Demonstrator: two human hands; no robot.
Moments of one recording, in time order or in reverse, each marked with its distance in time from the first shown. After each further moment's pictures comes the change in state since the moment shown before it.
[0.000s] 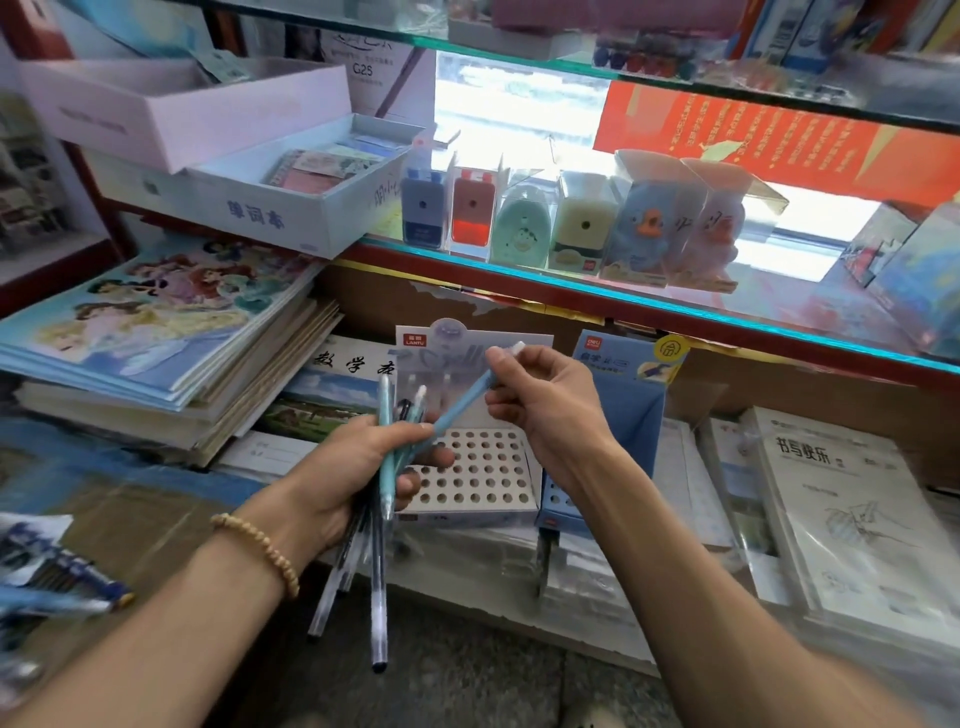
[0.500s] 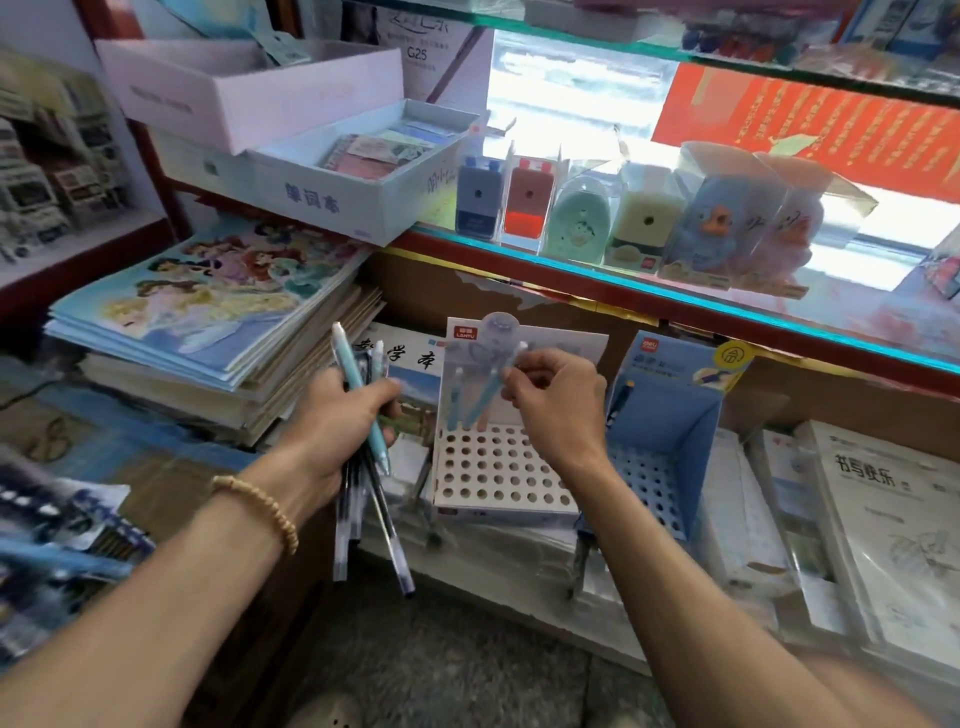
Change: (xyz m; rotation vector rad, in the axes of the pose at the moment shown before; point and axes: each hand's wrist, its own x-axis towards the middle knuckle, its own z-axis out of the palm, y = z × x) left_hand -0.001 0.020 -0.038 0.197 0.476 0.272; right_hand 0.030 0.042 0.027 -0.689 0.186 -0.338
